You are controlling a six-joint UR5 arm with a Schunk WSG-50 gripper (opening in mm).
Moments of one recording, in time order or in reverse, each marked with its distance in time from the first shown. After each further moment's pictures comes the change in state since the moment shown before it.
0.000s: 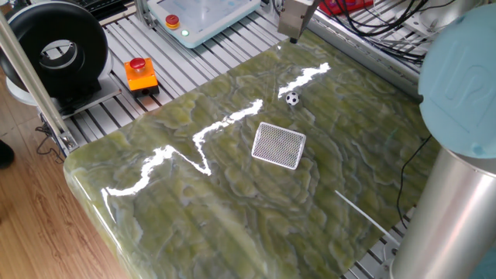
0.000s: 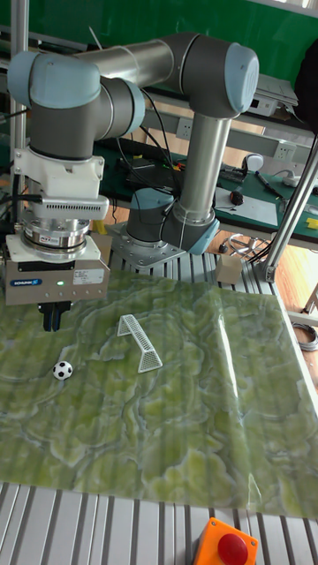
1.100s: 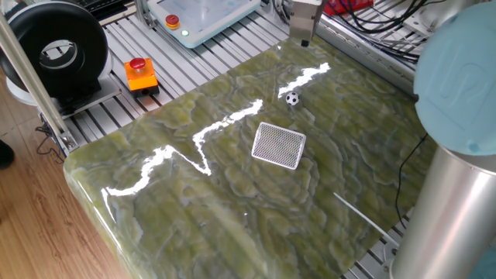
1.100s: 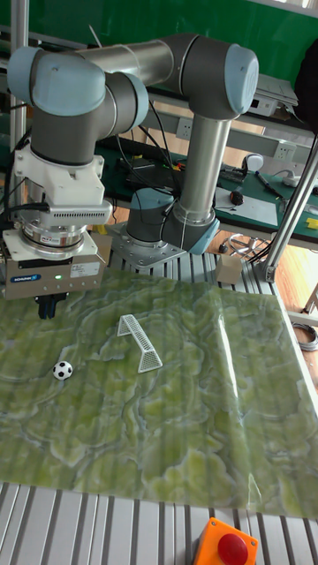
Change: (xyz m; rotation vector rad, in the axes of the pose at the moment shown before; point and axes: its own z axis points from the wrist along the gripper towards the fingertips) arm 0.031 -0.009 -0.002 0.027 0.128 -0.111
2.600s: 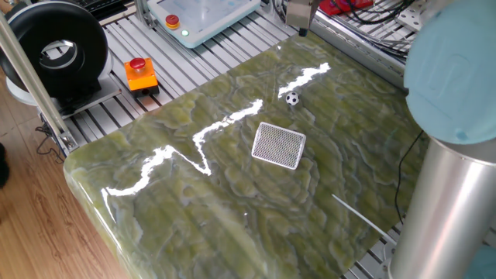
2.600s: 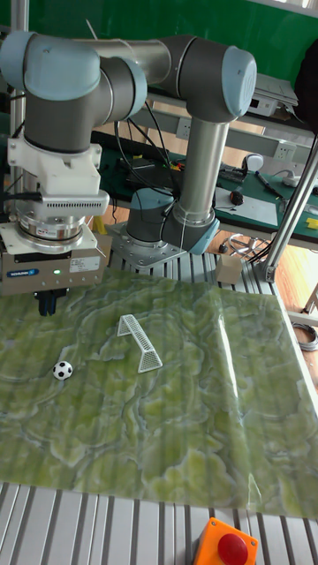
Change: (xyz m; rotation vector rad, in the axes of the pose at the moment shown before) arm -0.009 0.003 -0.015 -0.043 -0.005 0.024
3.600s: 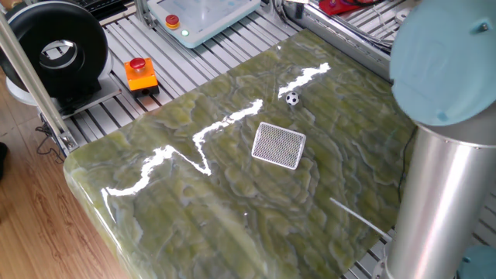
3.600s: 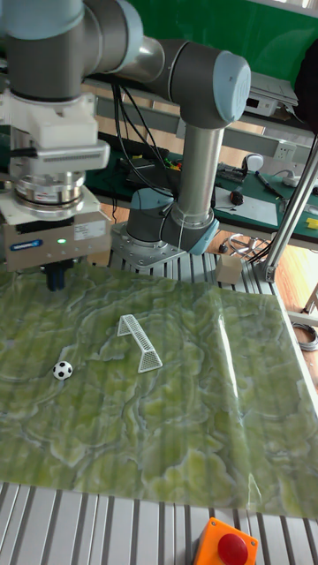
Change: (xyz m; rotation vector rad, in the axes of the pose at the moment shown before) arm 0.002 -0.004 -0.056 -0.085 -0.020 -0.078
